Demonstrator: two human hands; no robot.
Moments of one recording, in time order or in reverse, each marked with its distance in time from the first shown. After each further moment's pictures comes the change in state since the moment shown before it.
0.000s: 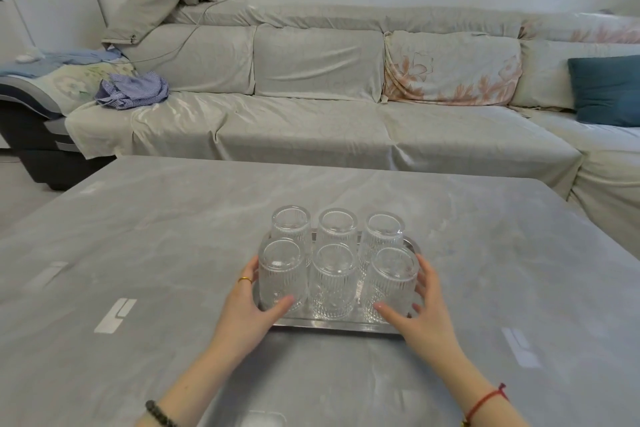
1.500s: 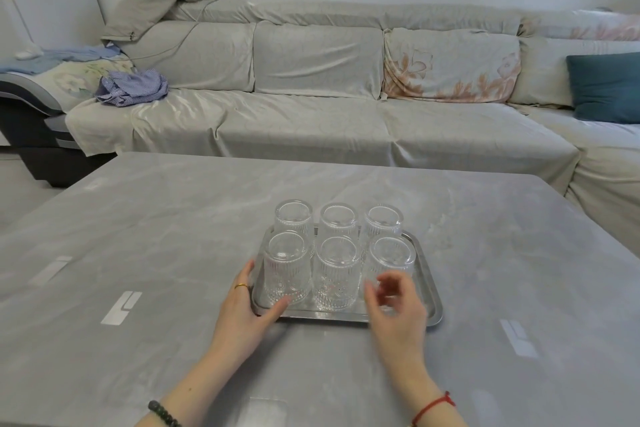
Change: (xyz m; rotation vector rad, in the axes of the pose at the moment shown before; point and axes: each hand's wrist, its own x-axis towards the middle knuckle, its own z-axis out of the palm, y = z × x) left_hand -0.013 -0.011 -0.004 0.127 0.060 -0.023; right_hand -0.023 -0.022 0.050 0.025 0.338 -0.174
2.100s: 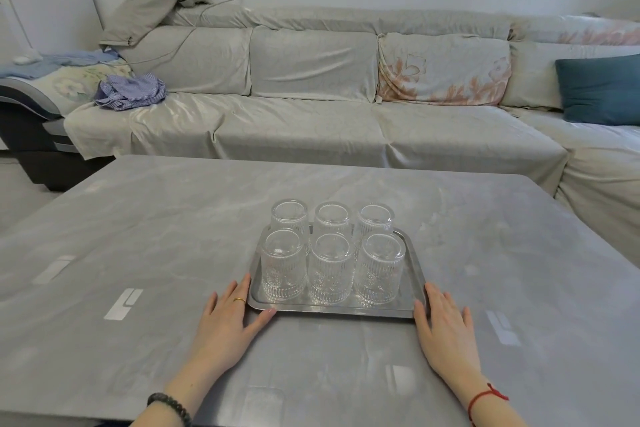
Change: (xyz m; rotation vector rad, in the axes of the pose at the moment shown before) left_hand -0.007 -0.031 -0.008 0.551 -0.133 0.074; right_hand 0.016 0.060 -0.080 -0.900 -0.363 0.192
